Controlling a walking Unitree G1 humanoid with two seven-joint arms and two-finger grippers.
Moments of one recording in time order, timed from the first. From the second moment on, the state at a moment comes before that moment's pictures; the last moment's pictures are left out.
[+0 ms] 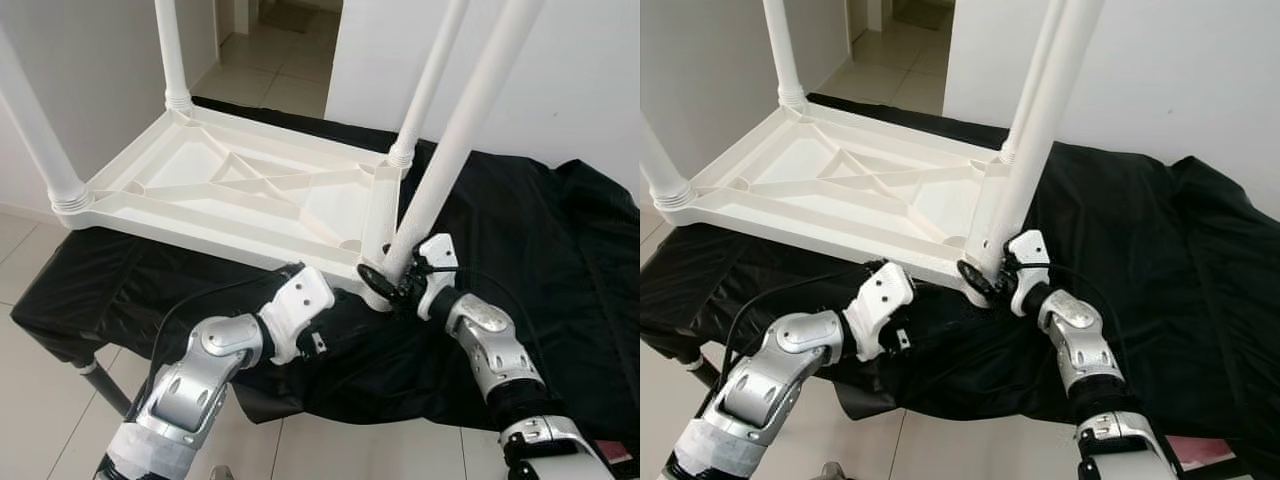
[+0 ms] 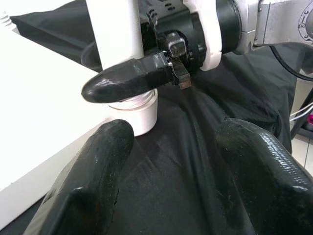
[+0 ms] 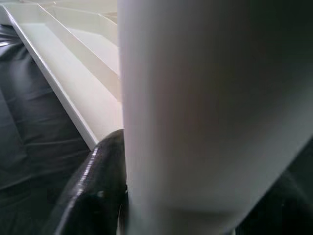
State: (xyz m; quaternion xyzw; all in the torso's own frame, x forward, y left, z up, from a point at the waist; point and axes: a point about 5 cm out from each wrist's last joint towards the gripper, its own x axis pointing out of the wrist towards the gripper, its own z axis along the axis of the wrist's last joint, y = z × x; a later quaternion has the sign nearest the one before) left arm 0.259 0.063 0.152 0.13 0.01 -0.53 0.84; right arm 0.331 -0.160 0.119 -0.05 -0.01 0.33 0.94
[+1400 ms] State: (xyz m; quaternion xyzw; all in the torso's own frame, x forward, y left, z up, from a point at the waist) left arm 0.256 0.060 0.151 0.13 0.02 -0.54 0.83; right arm 0.302 -0.118 0.121 0.05 -0.01 0.03 1.00
